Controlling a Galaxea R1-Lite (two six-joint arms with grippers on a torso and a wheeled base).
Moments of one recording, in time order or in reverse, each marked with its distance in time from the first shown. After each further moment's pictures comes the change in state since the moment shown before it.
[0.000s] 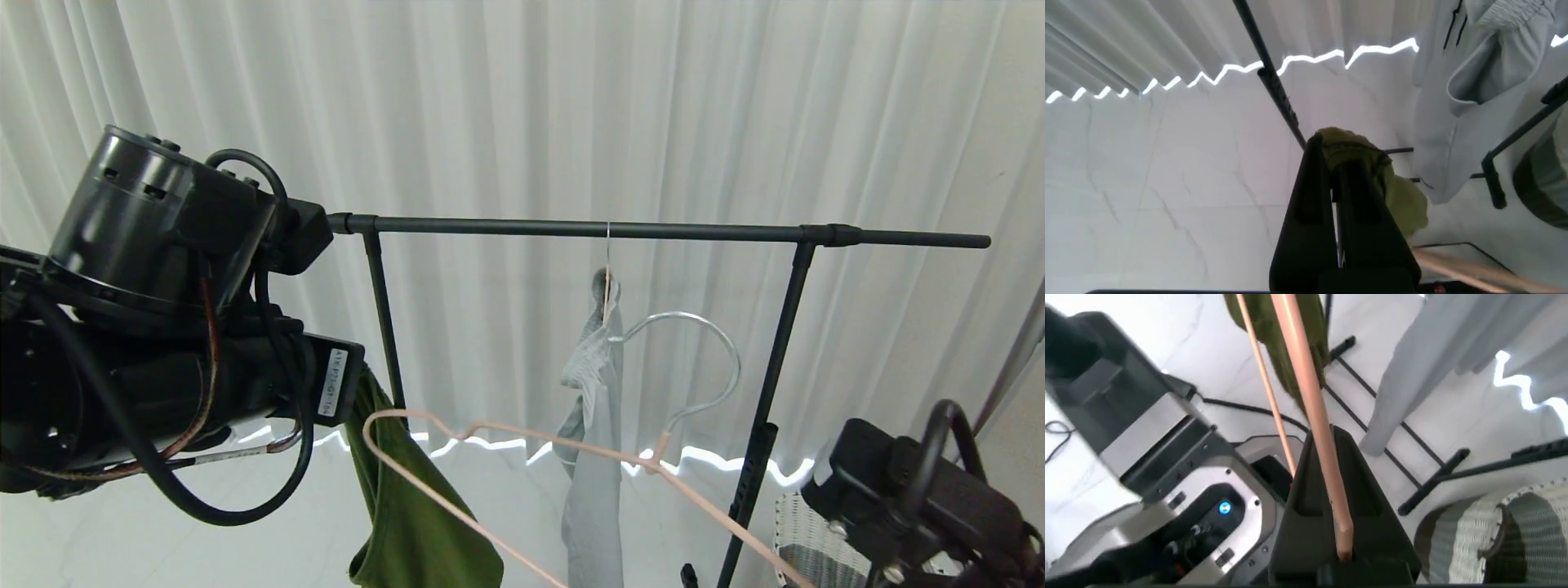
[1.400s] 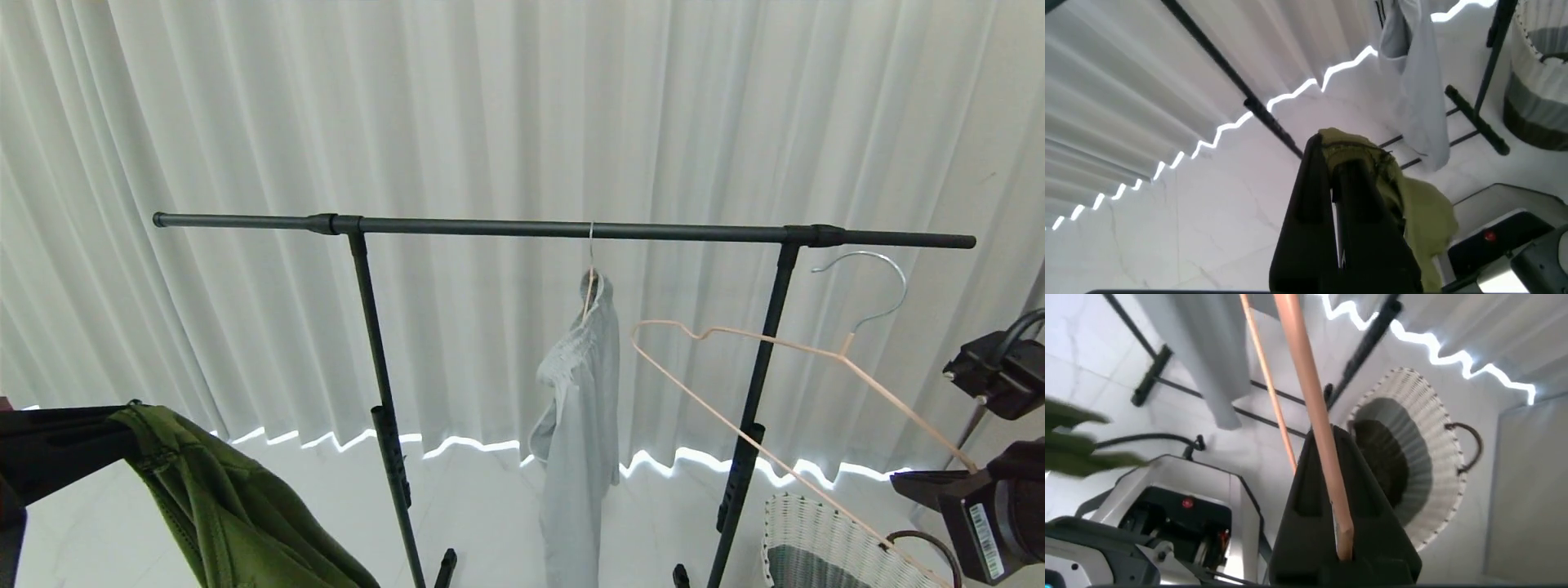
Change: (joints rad) left arm -0.066 -0.440 0.079 0.216 -0.147 0.339; right arm -0.607 -0.169 0.068 0.150 0.001 -0.223
